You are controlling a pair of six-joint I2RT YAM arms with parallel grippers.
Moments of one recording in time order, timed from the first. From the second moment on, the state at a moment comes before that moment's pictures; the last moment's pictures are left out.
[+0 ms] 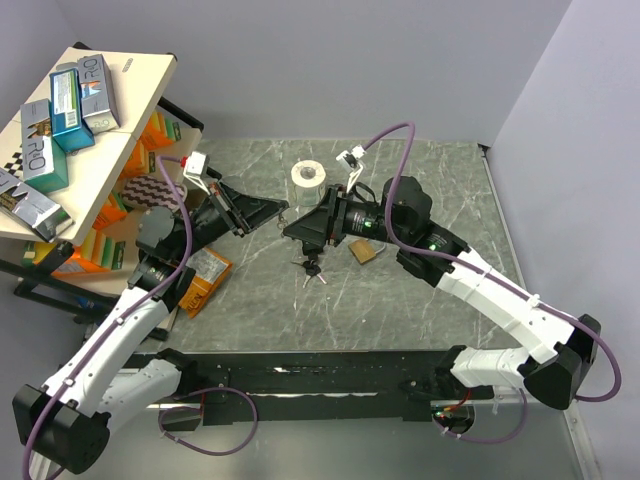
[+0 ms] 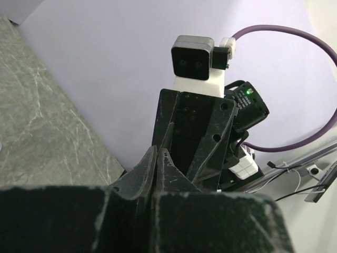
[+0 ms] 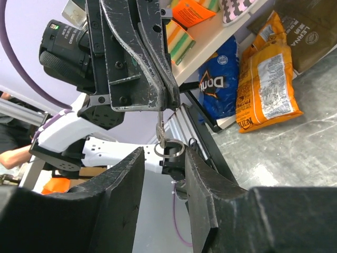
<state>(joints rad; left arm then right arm) -0.42 0.91 0.82 0.41 0.58 -1.16 0.79 1.20 1.19 -0.02 -0.48 0.79</state>
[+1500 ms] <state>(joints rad) -0.65 1.76 1.37 -0.34 0.36 -0.37 0.42 0.77 0.95 -0.27 -0.23 0.74</state>
